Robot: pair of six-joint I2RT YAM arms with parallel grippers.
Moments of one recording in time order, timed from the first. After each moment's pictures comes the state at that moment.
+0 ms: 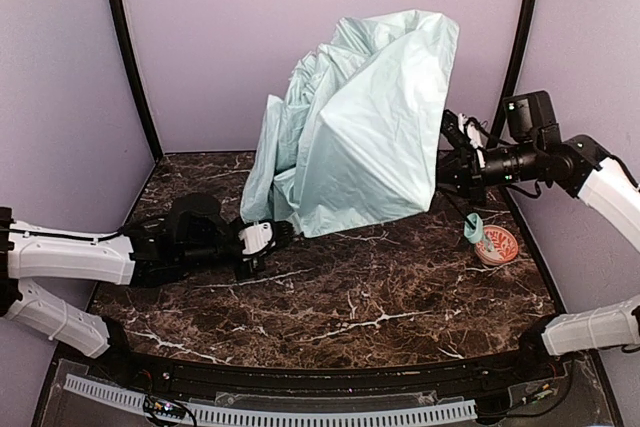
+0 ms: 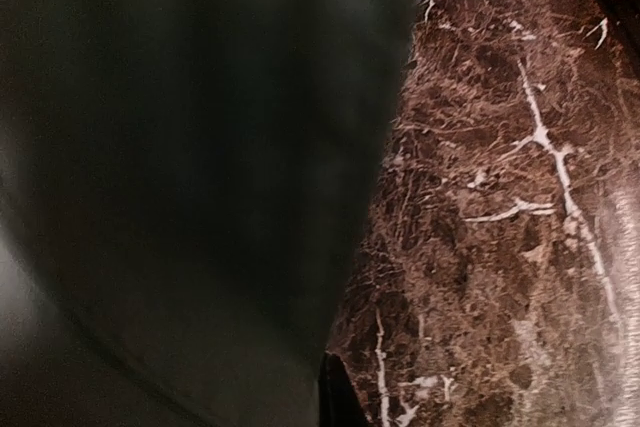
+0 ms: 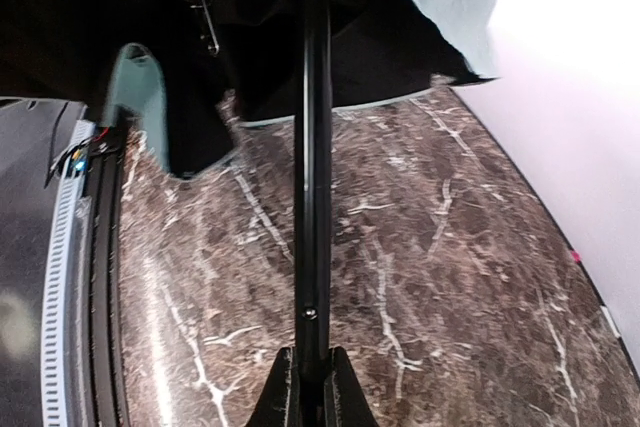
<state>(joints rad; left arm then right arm) -0.92 1.22 0.63 0.17 0.06 0.61 0.45 1.12 1.21 -0.68 -0.73 -0.50</state>
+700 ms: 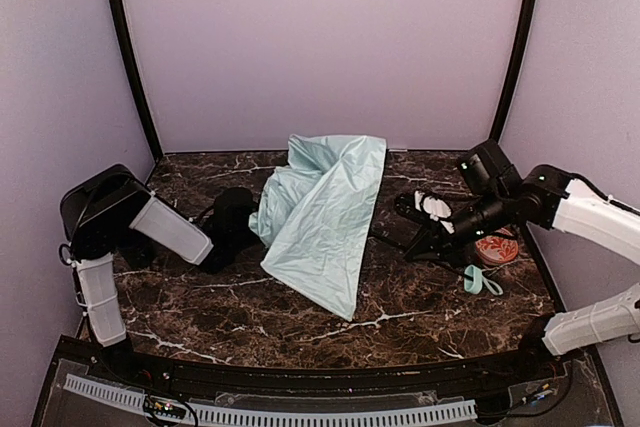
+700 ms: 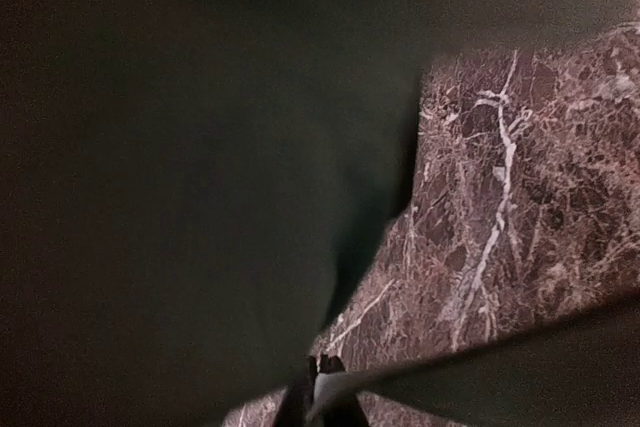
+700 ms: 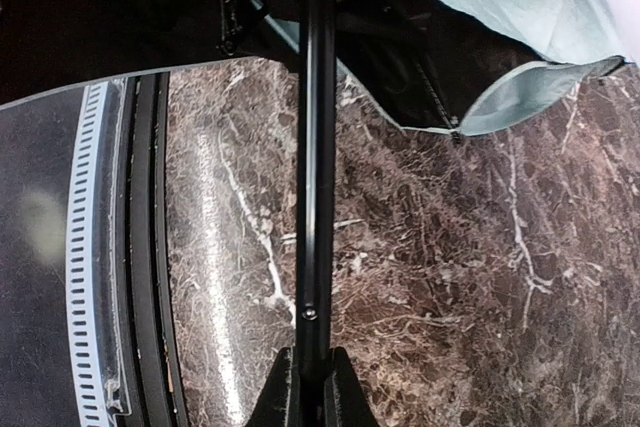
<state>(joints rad) -0.71 1.91 0.80 0.92 0.11 1.00 0.71 1.14 1.01 -0.79 -0.52 -0.53</state>
